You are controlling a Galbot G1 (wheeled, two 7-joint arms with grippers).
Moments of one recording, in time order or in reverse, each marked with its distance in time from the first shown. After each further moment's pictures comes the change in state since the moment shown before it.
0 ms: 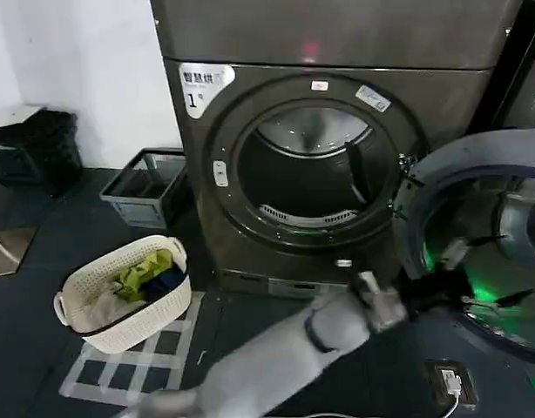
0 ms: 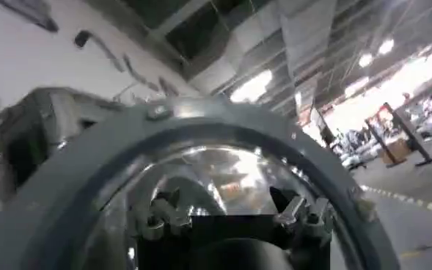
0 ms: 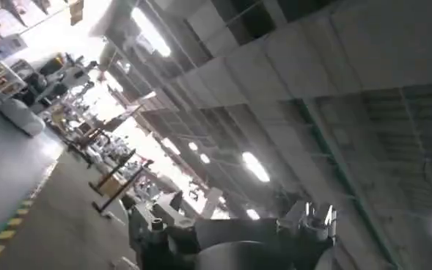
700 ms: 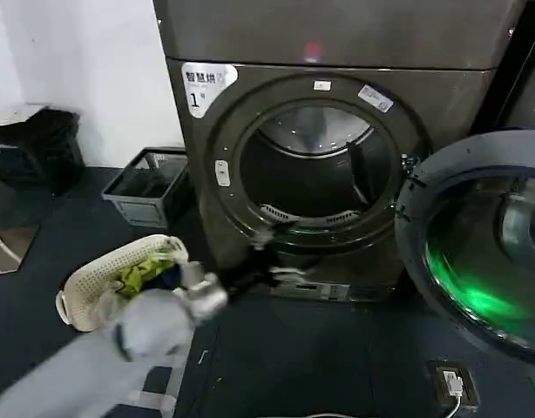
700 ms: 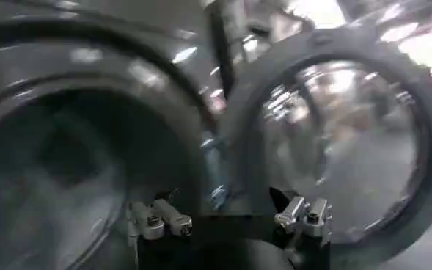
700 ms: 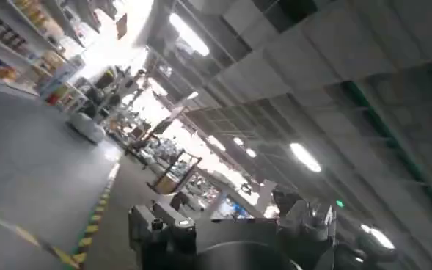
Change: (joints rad) left arm 0.248 0.727 -0.382 -0.500 -0.496 0.355 -0.173; right arm 0.057 0.000 -0.101 -0.017 0.033 0.046 -0.060
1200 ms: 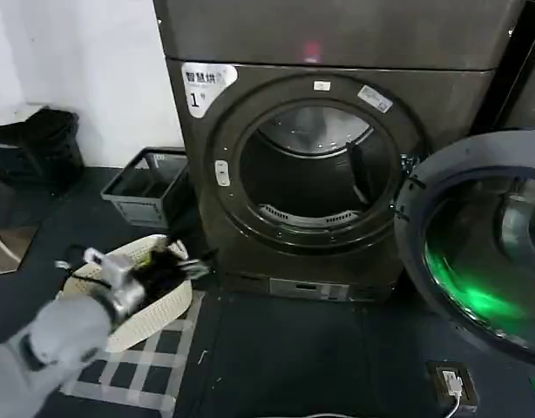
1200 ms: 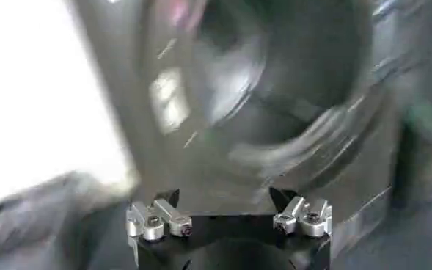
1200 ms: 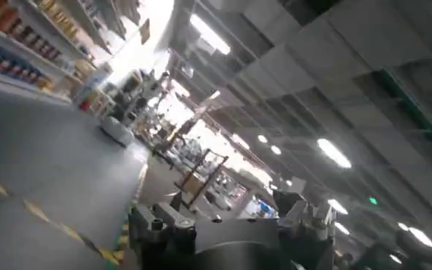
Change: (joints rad) left arm 0.339 0.267 -0.413 -0.050 -0.324 0.359 -0.369; right arm 0.010 -0.044 -0.053 -0.034 0.024 0.029 -0.022
